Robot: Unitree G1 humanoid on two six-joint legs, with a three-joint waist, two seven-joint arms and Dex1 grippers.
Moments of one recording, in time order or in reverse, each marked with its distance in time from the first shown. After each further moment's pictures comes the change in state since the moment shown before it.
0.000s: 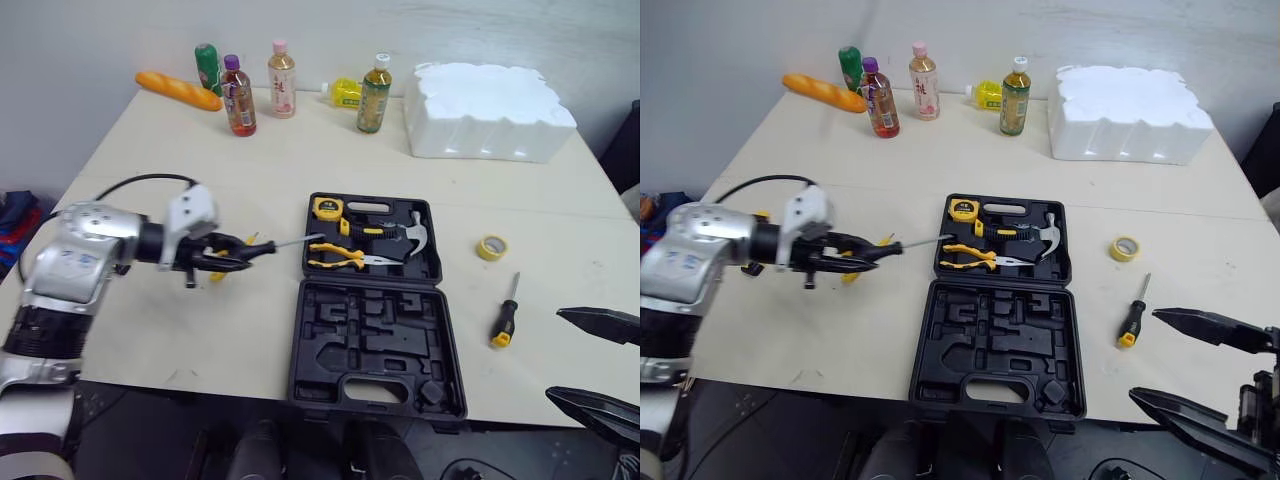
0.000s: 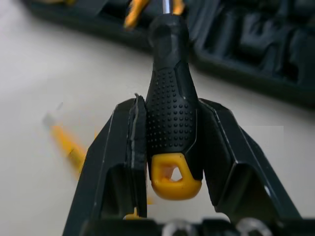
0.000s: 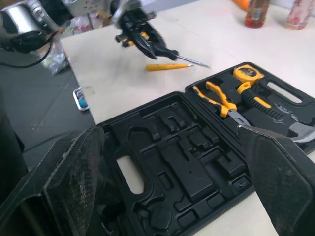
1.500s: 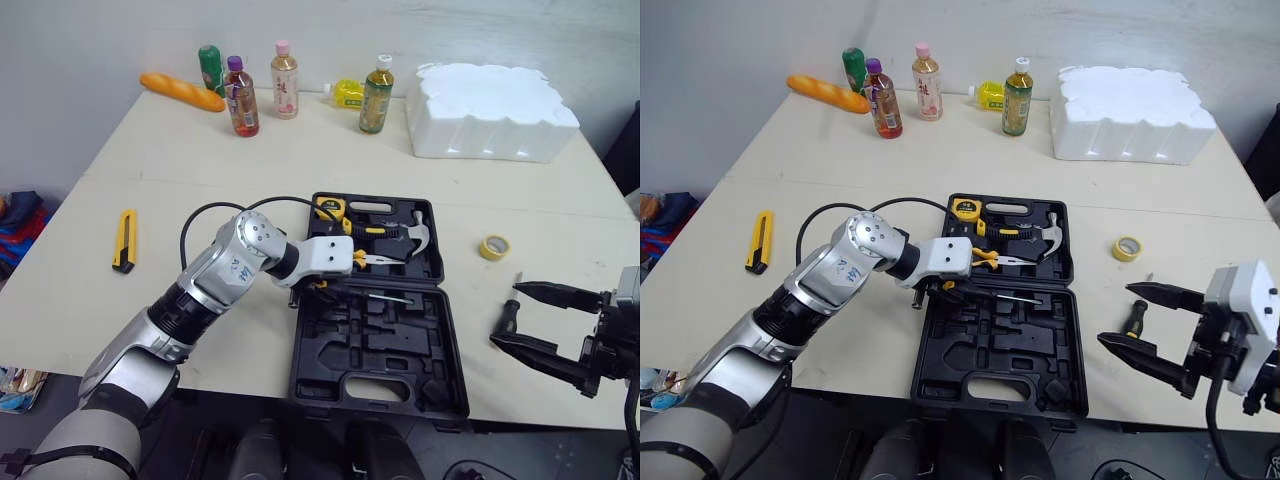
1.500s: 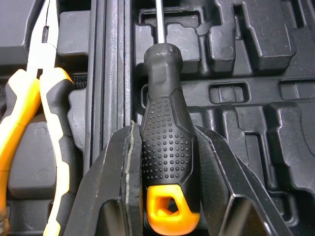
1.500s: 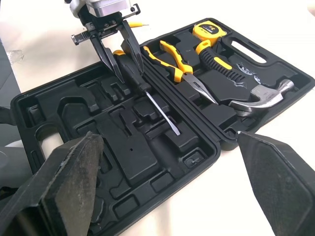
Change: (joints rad) left arm -0.178 -0.301 -0.357 0.050 0.314 0.020 0.072; right arm -0.295 -0.085 0.426 0.129 -0.357 0.002 -0.164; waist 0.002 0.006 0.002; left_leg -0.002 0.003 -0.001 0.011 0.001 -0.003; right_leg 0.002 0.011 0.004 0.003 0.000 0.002
